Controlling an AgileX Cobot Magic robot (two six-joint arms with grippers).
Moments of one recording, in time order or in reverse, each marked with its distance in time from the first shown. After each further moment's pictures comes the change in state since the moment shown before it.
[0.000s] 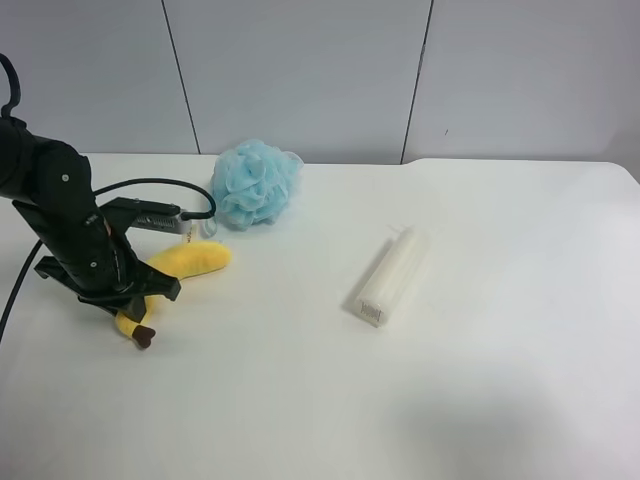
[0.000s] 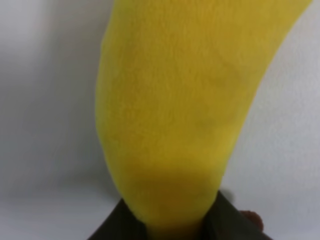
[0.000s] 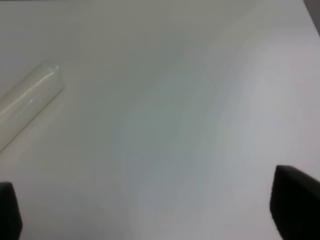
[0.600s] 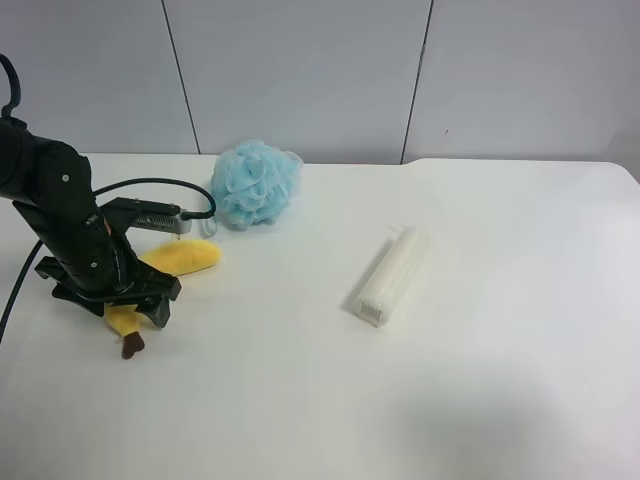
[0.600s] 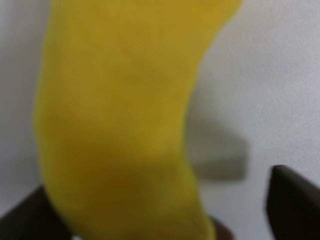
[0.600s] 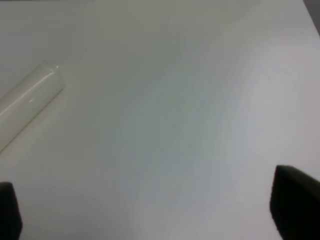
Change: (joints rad) left arm 0.000 0.001 0.000 0.000 -0.018 -0.005; right arm 0.000 0.000 0.000 0.000 0.000 0.000
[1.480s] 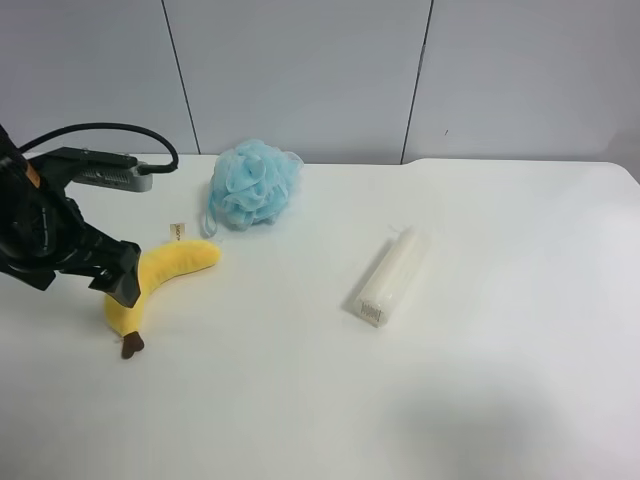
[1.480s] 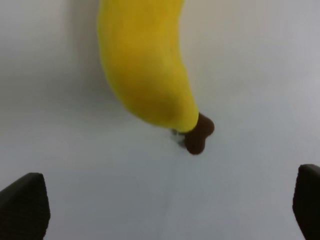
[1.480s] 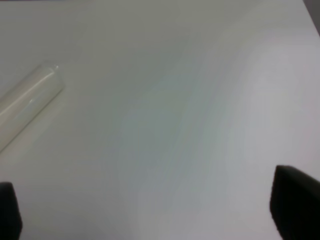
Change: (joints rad) left arm 0.000 -0.286 0.001 0.002 0.247 0.024; right arm 0.000 0.000 0.000 0.000 0.000 0.000
